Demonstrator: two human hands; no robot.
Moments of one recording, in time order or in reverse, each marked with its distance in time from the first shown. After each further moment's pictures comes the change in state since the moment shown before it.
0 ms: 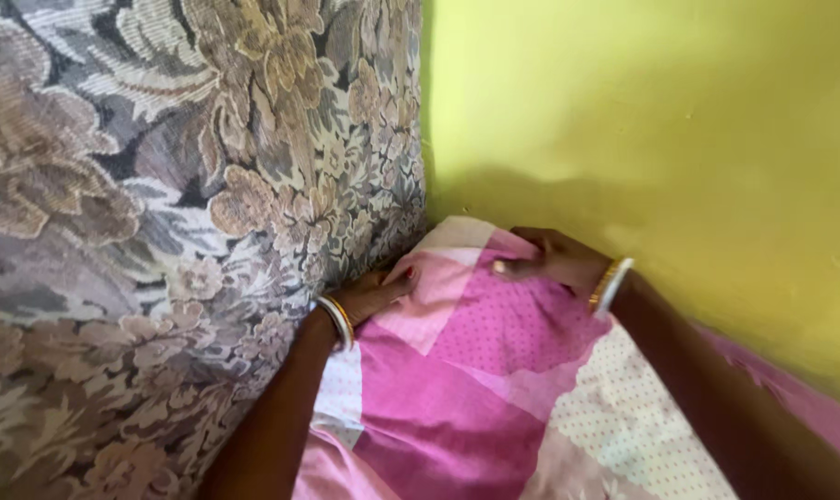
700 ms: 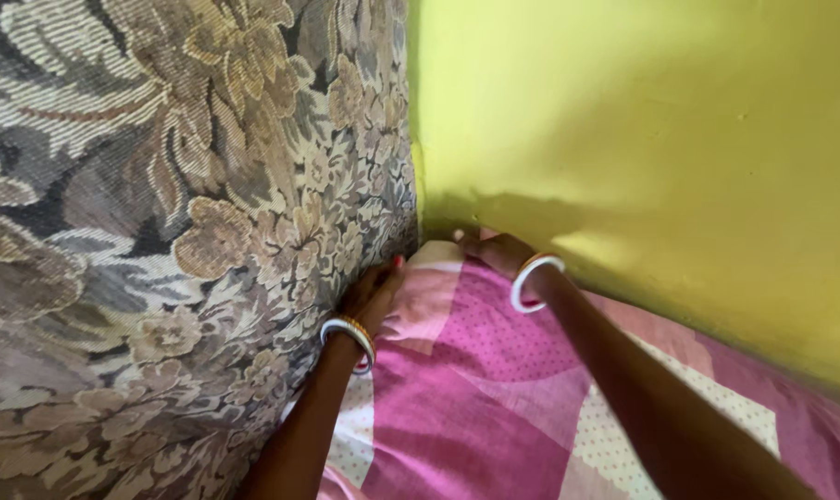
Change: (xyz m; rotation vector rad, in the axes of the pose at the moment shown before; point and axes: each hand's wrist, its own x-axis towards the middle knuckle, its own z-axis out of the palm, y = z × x) left_hand 0.022 0.002 0.017 -0.034 0.433 -0.155; right_hand 0.094 0.054 0.065 0.071 0.174 0.361
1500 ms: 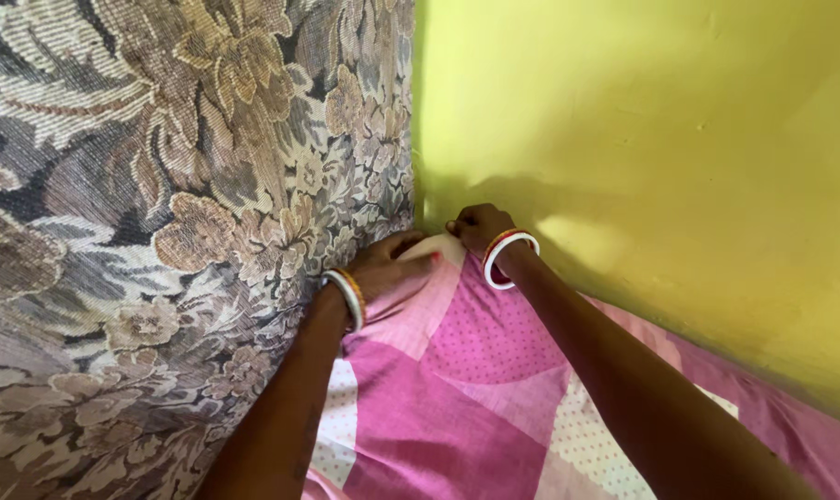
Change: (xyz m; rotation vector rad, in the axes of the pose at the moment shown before) left_hand 0.015 0.065 0.005 -0.012 -0.374 0.449; right_hand 0.050 -0.019 -0.014 -0.159 0.264 -0.208
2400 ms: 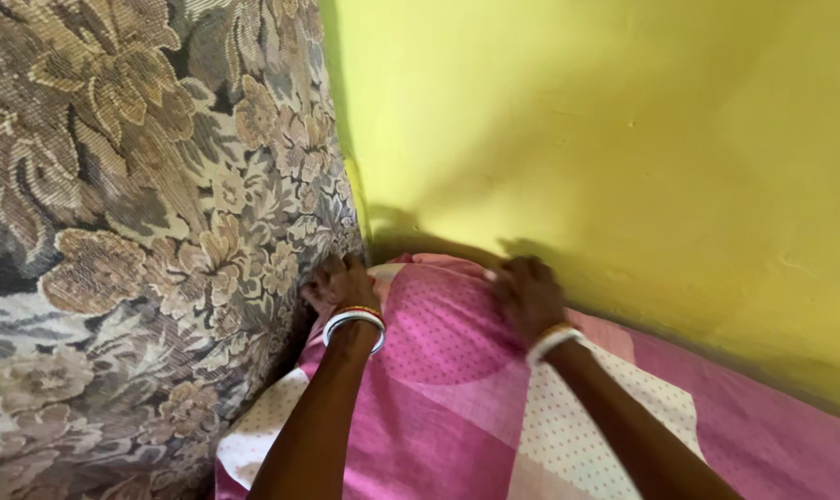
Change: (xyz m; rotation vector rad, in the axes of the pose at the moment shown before) left_hand 0.023 -0.070 0.065 1.159 0.739 -0.191; right_hand -0.137 0.121 -0.023 -0.305 0.383 -0.187
